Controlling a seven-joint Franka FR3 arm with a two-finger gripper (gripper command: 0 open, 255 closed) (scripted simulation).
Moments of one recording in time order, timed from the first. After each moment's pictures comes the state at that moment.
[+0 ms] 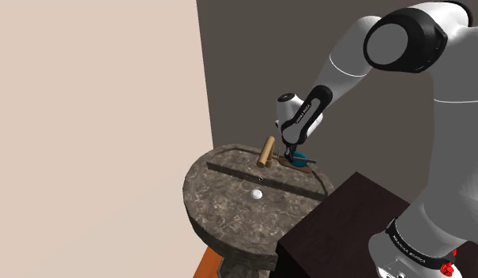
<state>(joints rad) -0.03 0.48 -0.13 -2.26 -0.34 2.62 -0.28</state>
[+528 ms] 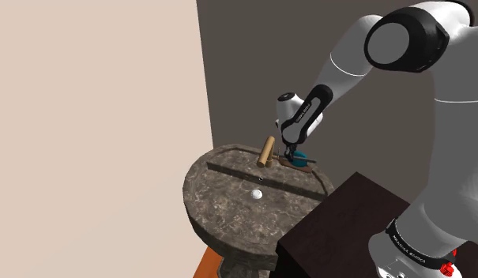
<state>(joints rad) -0.03 0.48 -0.13 -2.26 -0.33 2.61 -0.28</state>
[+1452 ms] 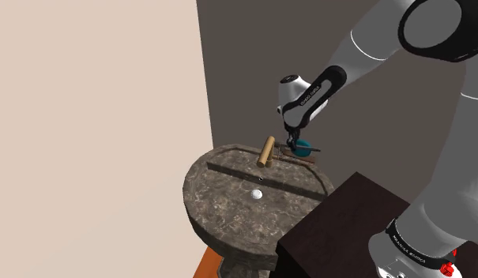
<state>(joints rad) -0.03 0.30 -0.12 -2.29 -0.31 2.47 -0.33</state>
